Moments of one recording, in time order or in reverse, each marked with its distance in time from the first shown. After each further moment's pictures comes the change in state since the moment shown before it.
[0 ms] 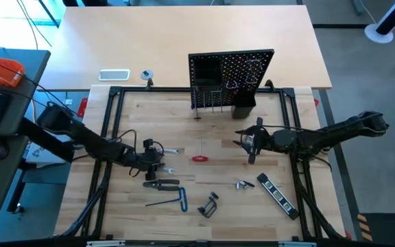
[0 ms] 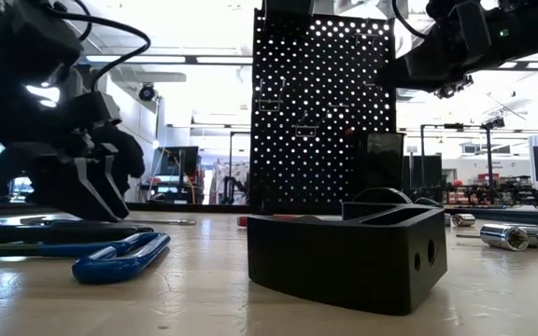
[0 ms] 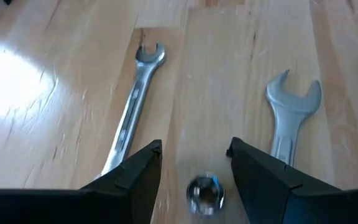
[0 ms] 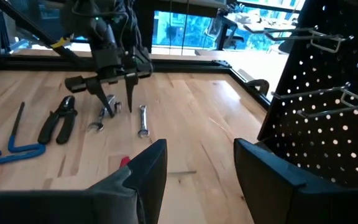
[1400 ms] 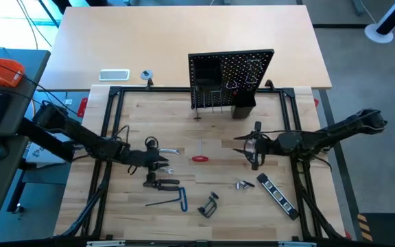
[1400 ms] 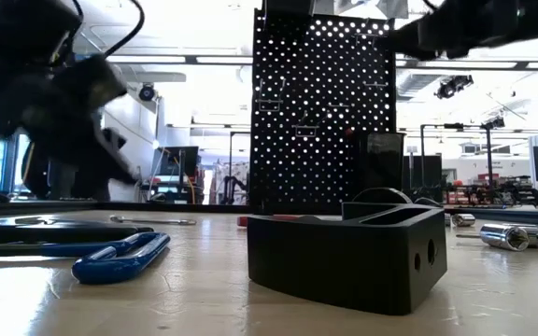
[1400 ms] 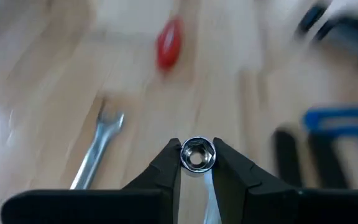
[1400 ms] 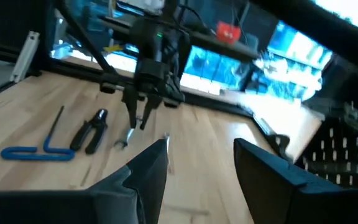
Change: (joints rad) left arm 0.050 -0.095 -0.022 0.241 0.165 -0.019; right arm 0.089 0.012 0.027 0.109 -0.063 -0.241
